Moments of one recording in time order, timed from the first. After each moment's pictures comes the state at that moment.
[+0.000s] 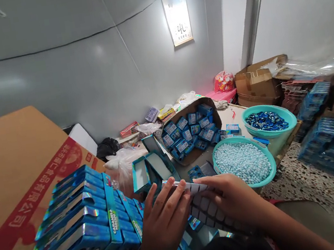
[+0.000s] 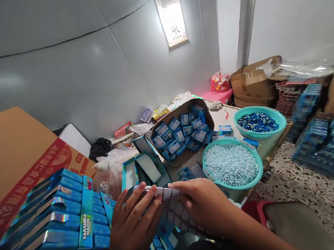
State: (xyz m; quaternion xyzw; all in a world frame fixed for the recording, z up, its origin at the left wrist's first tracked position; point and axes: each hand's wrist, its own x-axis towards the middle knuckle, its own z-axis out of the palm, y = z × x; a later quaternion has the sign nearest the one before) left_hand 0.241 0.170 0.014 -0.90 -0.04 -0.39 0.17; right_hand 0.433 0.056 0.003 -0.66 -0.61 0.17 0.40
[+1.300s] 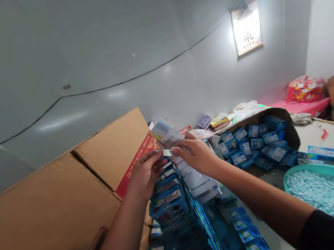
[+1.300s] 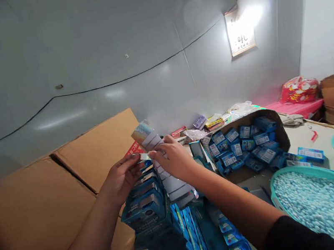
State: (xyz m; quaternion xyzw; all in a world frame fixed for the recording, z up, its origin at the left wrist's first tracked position) left_hand 0.138 0.256 0.155 -0.45 -0.44 -0.53 -0.57; right_hand 0.311 0.248 0.111 -0.43 -0.72 0.09 0.54
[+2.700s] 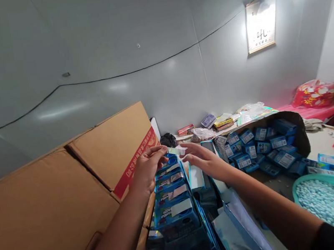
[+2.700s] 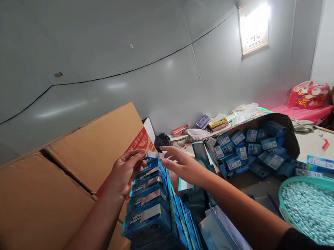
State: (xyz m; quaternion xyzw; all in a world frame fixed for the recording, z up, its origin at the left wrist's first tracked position) left_hand 0.127 0.303 0.136 -0.51 -0.48 -0.53 -0.48; right_hand 0.313 0.281 0.067 -0.31 -0.65 0.40 0.57
